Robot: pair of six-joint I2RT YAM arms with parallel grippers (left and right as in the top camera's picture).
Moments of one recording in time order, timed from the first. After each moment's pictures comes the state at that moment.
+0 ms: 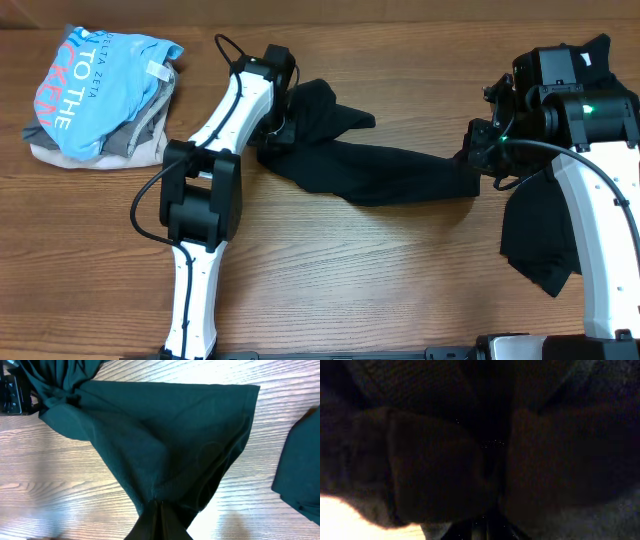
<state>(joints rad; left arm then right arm) -0.27 2.40 2.01 -1.20 -0.01 -0.18 0.06 1.53 1.64 -1.43 -0.23 0.25</state>
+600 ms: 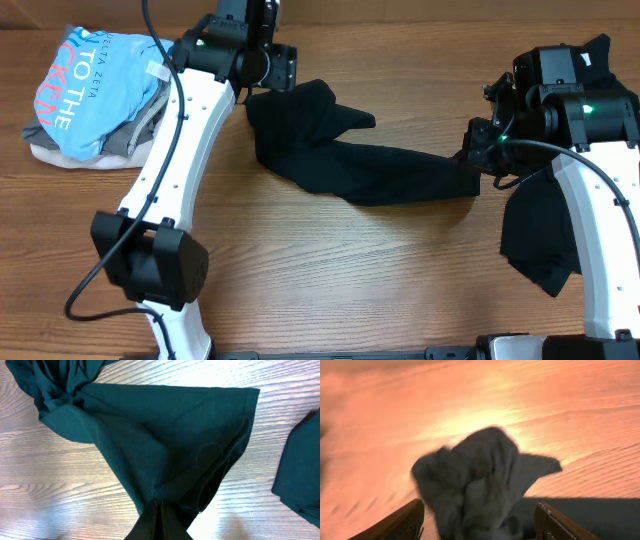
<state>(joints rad) -0.26 1.99 2.00 -0.93 0.08 -0.13 0.06 1.53 1.64 -1.42 -0.23 0.25</state>
